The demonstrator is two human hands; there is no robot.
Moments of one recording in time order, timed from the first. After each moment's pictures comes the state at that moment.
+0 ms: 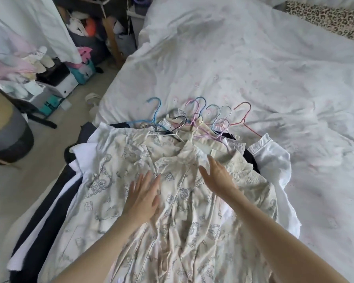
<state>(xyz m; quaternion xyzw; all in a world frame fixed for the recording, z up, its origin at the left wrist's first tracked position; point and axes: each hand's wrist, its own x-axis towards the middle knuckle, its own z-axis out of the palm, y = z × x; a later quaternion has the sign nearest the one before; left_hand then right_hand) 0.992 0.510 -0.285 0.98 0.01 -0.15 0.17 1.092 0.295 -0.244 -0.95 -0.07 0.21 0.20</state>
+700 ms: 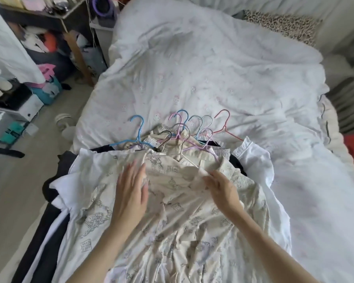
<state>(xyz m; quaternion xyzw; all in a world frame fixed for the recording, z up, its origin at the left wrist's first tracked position) 1.049 0.539 -0.234 0.95 -0.07 0.09 0.28 1.066 0.292 -0.198 -0.91 0.03 0.06 0.41</state>
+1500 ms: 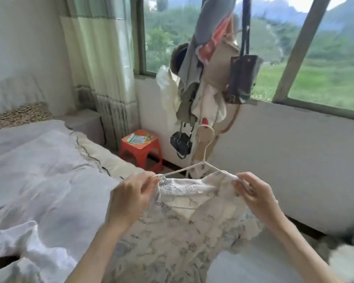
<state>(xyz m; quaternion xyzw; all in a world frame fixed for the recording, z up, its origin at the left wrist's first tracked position) 0.763 0.007 0.022 0.71 -0.58 0.06 0.40 0.487 -0.115 0.024 -0.78 0.40 -0.41 0.25</state>
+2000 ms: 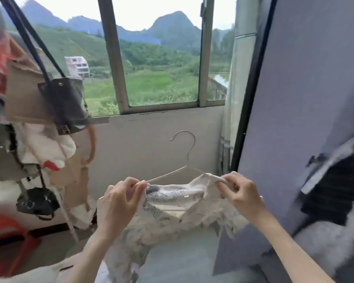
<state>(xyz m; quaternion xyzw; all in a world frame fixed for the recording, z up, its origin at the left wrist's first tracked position) 0.487 -0.184 0.046 0.49 -0.76 -0.10 0.41 0.212 -0.086 0.057 -0.58 0.65 -0.49 0.08</state>
